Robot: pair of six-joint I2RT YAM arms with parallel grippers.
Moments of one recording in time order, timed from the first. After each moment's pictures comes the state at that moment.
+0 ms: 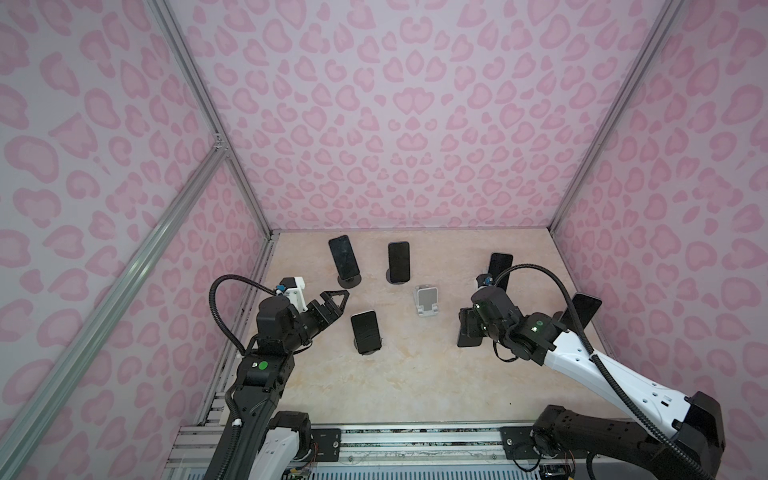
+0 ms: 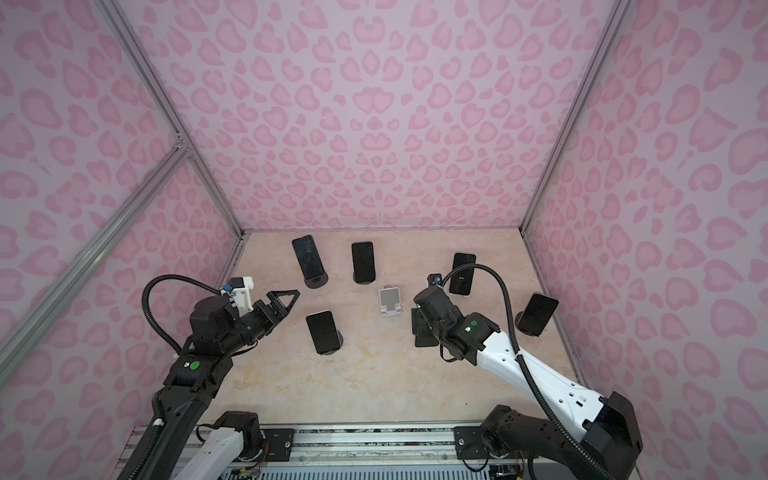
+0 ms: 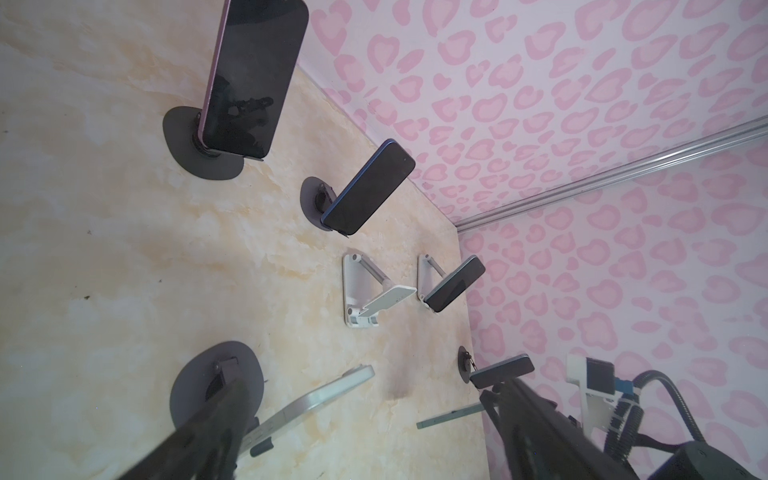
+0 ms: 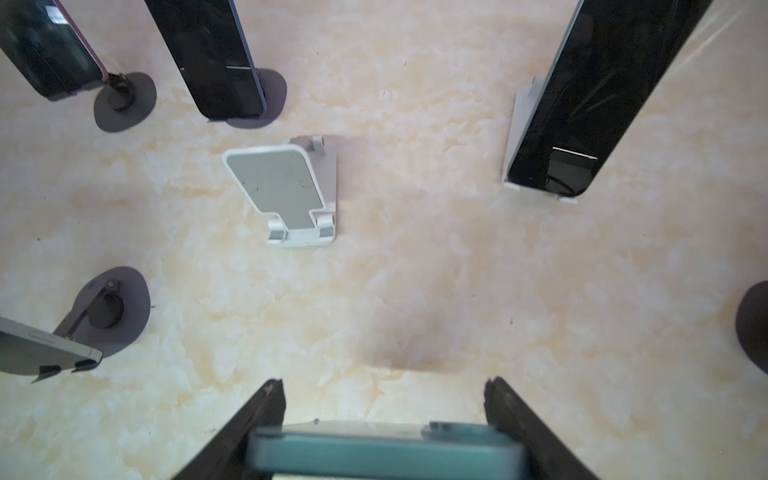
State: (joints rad) left arm -0.09 0.72 0.66 -0.34 0.45 -0.84; right arm 0.72 1.12 0.89 -0.69 0.32 0.54
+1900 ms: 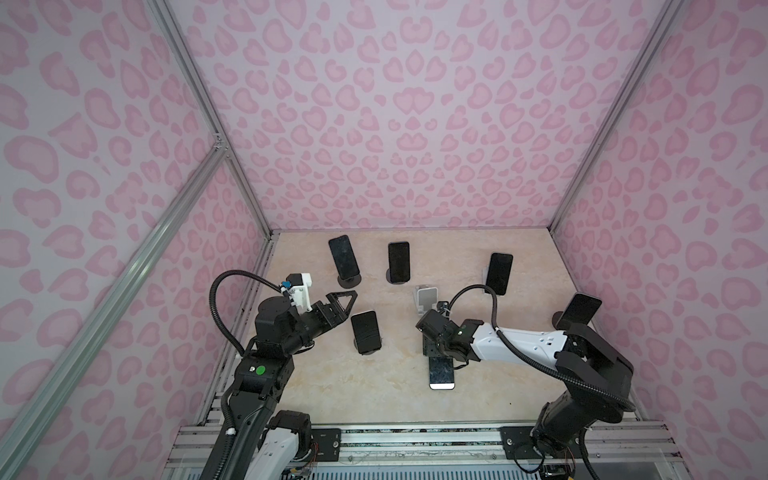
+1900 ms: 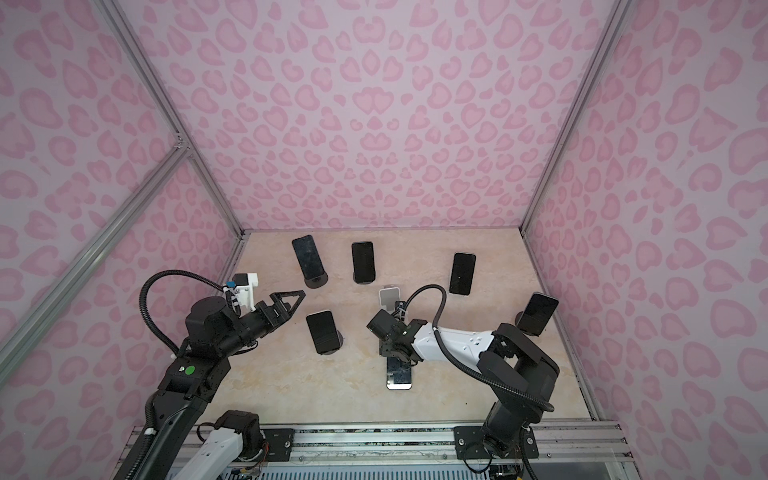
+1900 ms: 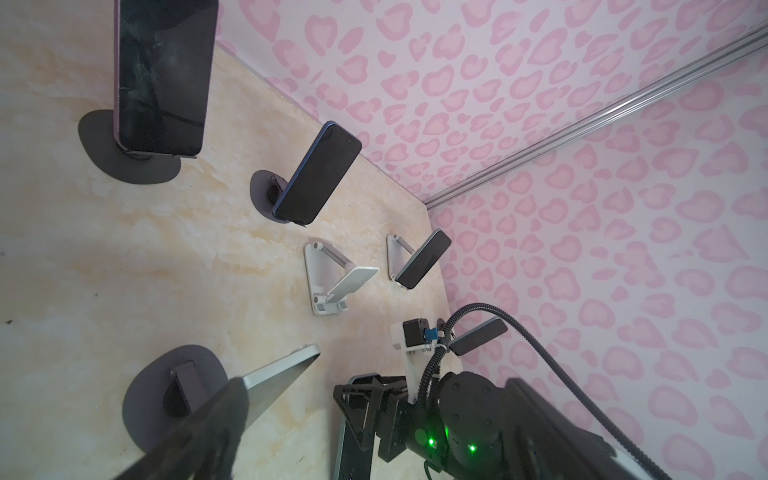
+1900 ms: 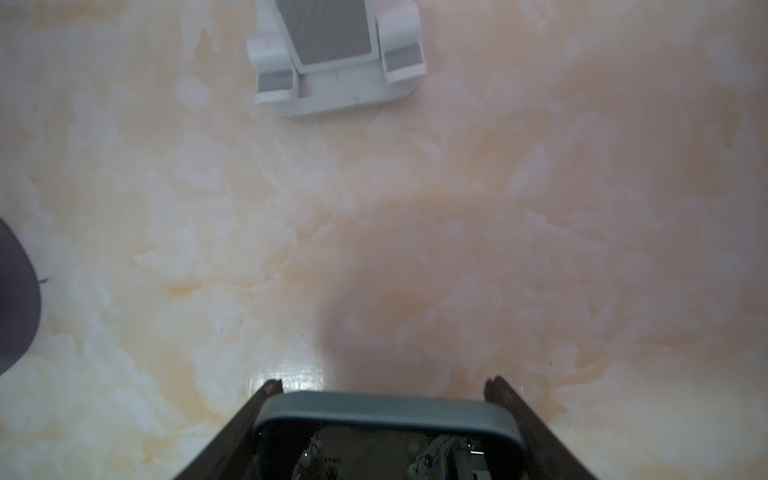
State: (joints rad) left arm -0.16 0.70 0.70 -0.35 0.48 -0.81; right arm 0.92 1.65 0.92 -0.49 0.32 0.87
